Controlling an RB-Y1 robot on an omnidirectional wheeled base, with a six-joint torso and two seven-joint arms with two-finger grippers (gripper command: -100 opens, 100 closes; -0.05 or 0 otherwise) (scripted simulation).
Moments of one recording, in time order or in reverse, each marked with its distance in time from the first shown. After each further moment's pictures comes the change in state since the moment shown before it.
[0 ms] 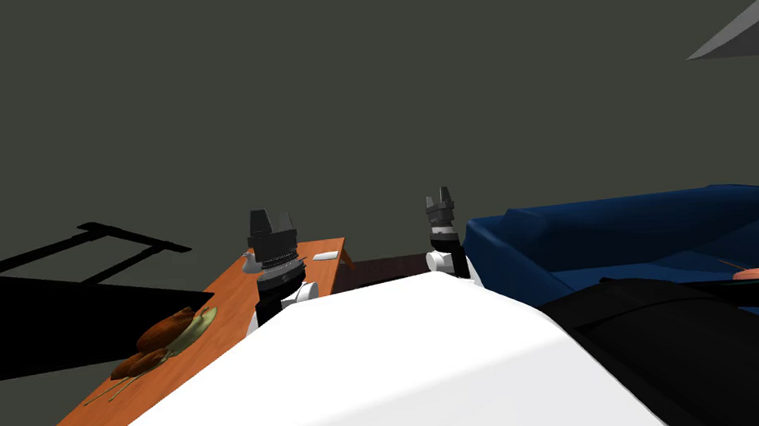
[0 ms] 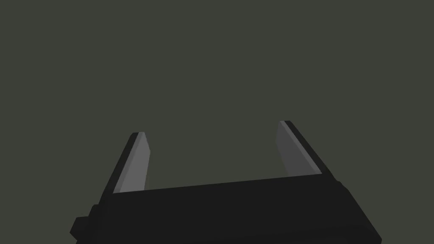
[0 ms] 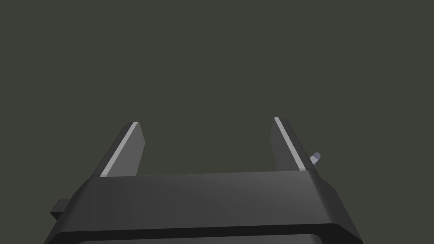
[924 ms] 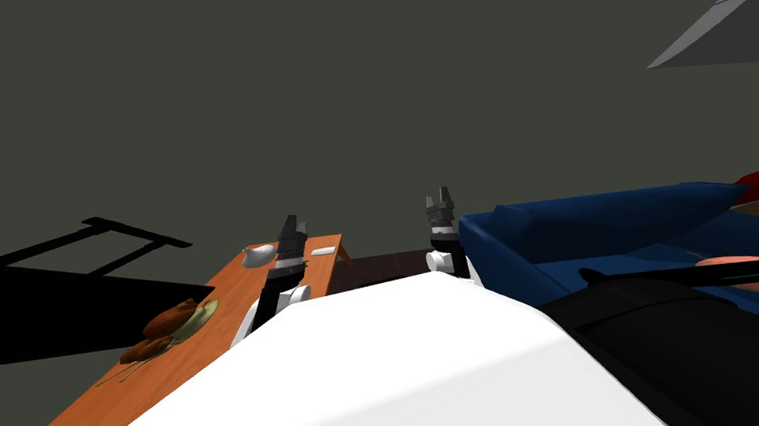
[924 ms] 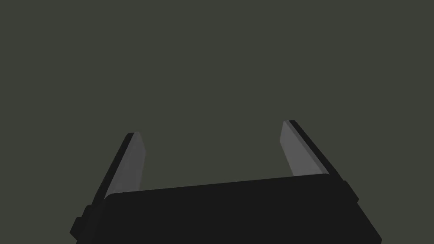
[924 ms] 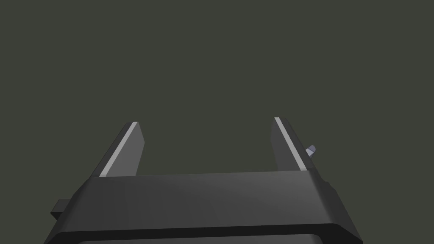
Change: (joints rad) left arm -0.037 0.213 0.030 0.126 0.122 0.226 -0.048; right arm 0.000 0.000 0.000 0.000 0.000 0.000 0.000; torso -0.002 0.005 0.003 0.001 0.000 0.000
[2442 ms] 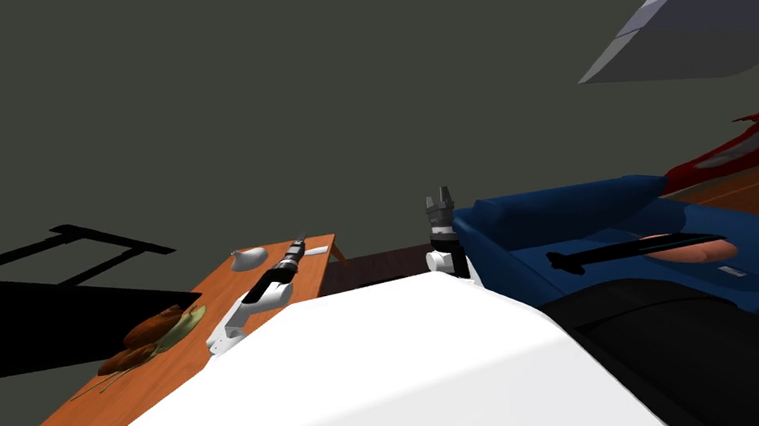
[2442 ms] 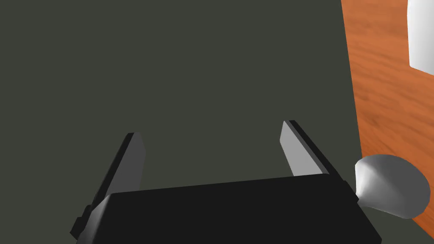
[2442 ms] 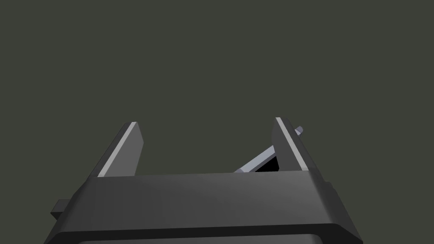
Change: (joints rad) left arm -0.124 0.296 0.065 0.366 0.273 0.478 -0.111; right arm 0.000 0.000 0.000 0.000 0.000 0.000 0.000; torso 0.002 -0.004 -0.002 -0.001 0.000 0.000
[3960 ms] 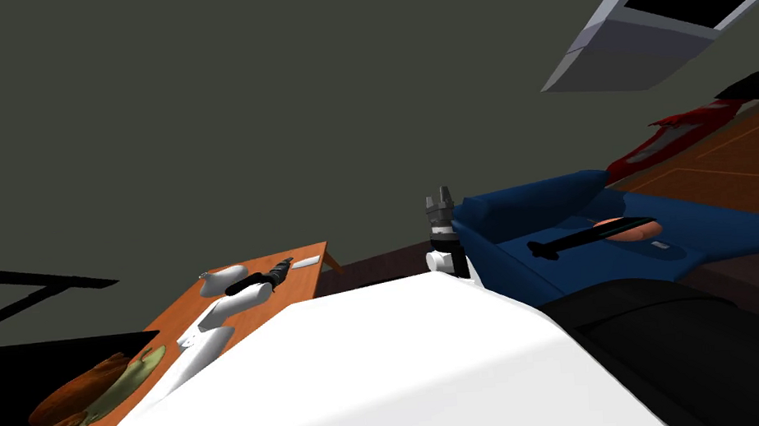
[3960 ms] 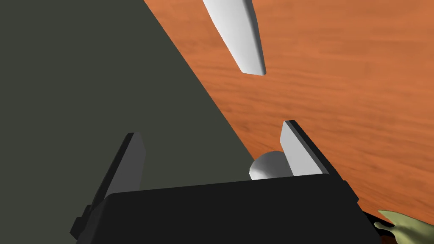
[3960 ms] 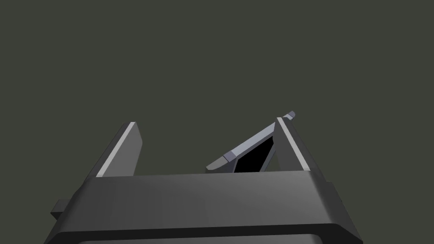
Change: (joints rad) left arm -0.128 0.176 0.049 0.414 0.244 0.415 -0.111; right arm 0.000 0.000 0.000 0.000 0.000 0.000 0.000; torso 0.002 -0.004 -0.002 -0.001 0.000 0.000
